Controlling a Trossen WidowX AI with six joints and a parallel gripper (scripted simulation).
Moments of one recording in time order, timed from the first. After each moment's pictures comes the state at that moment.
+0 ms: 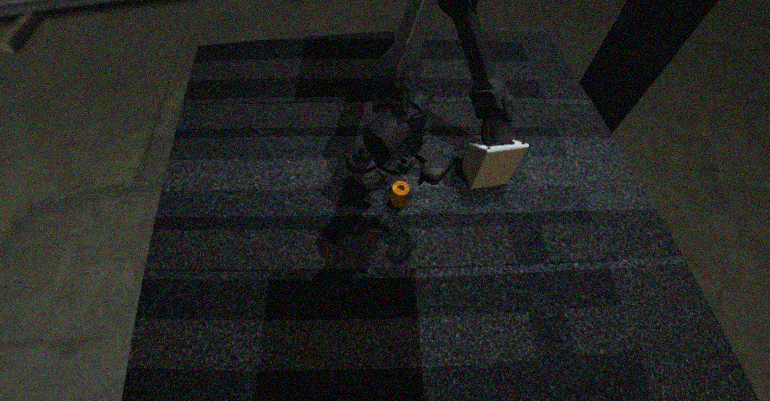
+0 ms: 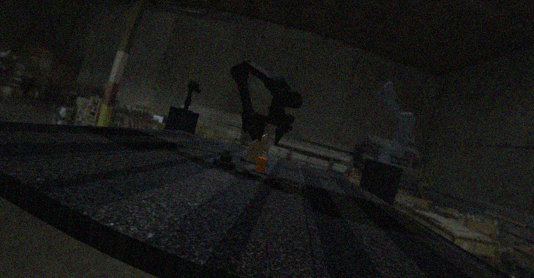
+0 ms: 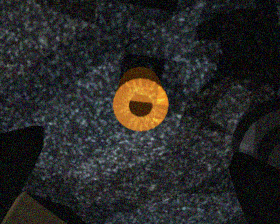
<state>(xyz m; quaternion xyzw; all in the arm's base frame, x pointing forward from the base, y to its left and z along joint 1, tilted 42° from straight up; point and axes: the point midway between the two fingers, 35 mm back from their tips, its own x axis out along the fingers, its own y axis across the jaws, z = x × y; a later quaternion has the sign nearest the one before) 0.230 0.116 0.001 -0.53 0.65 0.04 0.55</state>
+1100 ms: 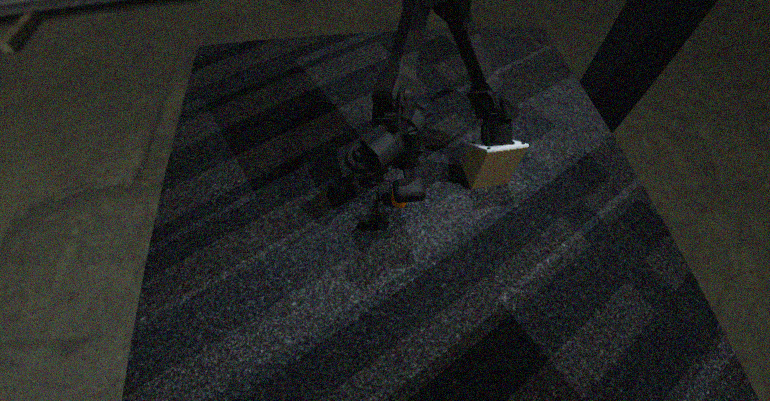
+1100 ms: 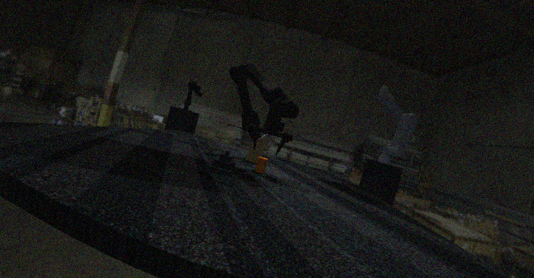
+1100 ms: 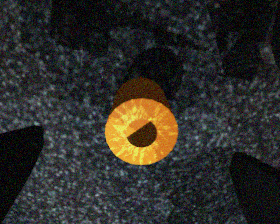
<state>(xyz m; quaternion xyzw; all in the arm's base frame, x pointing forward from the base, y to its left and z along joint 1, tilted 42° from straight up) 0.239 0.088 -0.031 -0.29 0.62 -0.20 0.71</state>
